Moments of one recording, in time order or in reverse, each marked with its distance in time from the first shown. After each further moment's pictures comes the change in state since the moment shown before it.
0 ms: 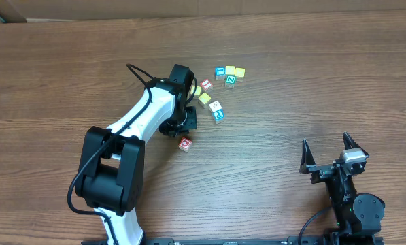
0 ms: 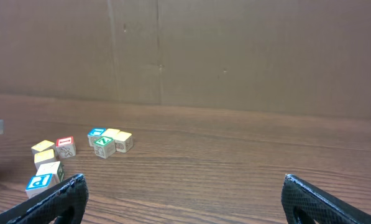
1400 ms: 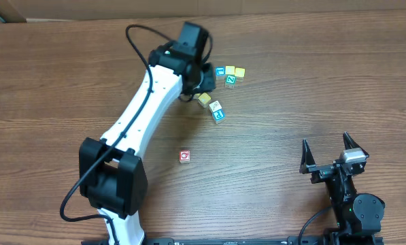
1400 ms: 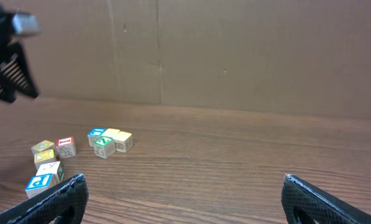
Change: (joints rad) left arm -0.087 -0.005 0.418 -0.024 0.001 -0.095; right arm 0.000 0.000 0.000 0.000 0.000 0.000
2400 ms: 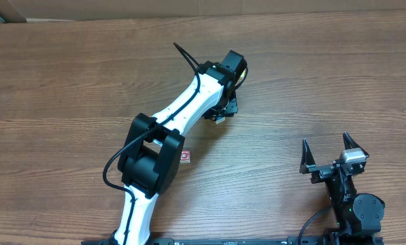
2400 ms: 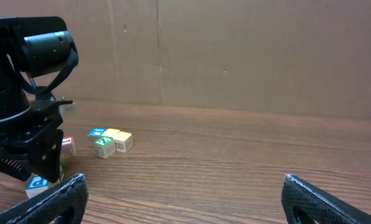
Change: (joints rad) left arm -0.146 0.251 0.011 -0.069 -0.112 -0.157; right arm 0.000 0.000 0.000 0.000 0.000 0.000
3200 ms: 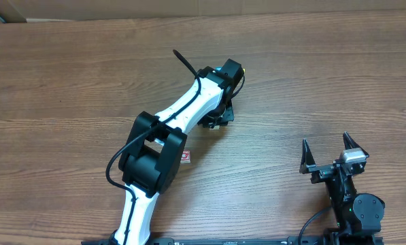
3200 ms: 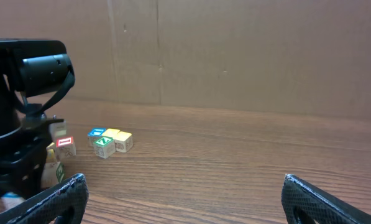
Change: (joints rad) left arm 0.000 0.010 -0.061 -0.043 0.001 -0.020; right arm 0.000 0.000 0.000 0.000 0.000 0.000
